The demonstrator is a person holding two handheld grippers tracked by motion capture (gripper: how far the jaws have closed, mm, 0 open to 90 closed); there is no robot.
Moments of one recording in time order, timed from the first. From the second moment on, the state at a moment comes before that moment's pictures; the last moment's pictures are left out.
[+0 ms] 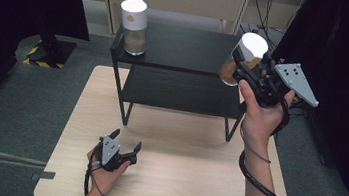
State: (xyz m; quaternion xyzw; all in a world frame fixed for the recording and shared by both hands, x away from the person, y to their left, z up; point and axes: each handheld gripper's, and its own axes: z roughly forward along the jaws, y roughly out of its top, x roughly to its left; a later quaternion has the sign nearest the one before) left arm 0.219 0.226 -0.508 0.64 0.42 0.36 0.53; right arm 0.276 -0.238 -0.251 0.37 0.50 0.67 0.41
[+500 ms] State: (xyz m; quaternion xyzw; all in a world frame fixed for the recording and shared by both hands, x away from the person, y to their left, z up) left arm 0.219 0.226 -0.508 0.64 0.42 0.36 0.53; right arm 0.294 -0.236 -0.236 0.39 0.50 0.65 0.42
